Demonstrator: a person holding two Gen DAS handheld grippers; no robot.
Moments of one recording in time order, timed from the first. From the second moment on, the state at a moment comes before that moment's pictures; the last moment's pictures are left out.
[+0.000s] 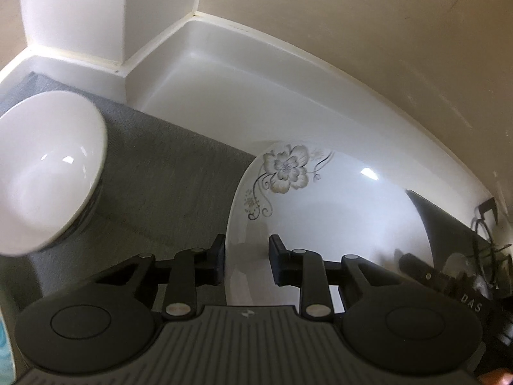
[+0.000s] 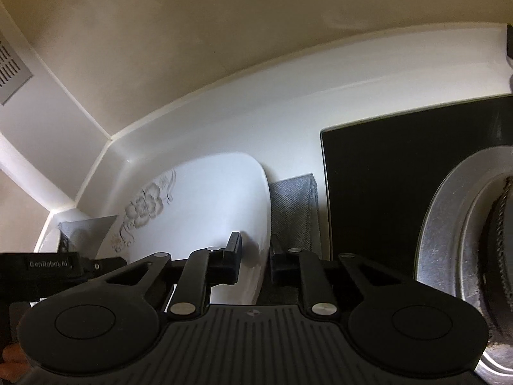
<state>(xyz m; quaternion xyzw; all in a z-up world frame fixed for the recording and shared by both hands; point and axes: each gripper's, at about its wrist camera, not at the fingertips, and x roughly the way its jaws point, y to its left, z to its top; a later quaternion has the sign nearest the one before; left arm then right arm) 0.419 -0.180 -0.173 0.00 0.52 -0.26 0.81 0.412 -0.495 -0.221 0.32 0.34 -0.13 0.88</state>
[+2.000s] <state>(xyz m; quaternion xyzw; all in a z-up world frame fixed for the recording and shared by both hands) 0.382 -0.137 -0.164 0.04 0.51 -0.28 0.81 0.259 -0.372 -0.185 0.31 0.32 -0.10 0.89</state>
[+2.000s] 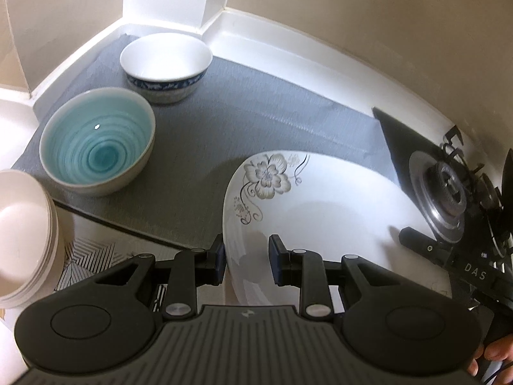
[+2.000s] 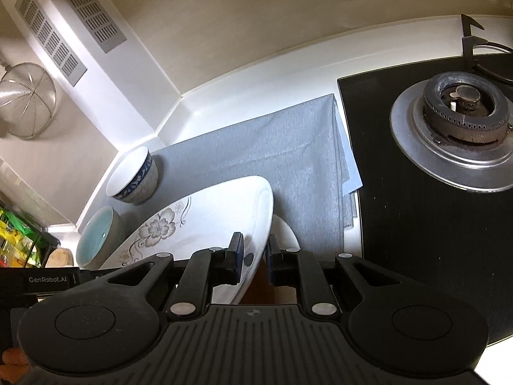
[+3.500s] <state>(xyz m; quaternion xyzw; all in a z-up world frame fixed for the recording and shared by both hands) 0.336 -0.140 -0.143 0.09 0.45 -0.27 0.85 0.237 -0.332 -0.152 0.15 0.36 -0.09 0.92</state>
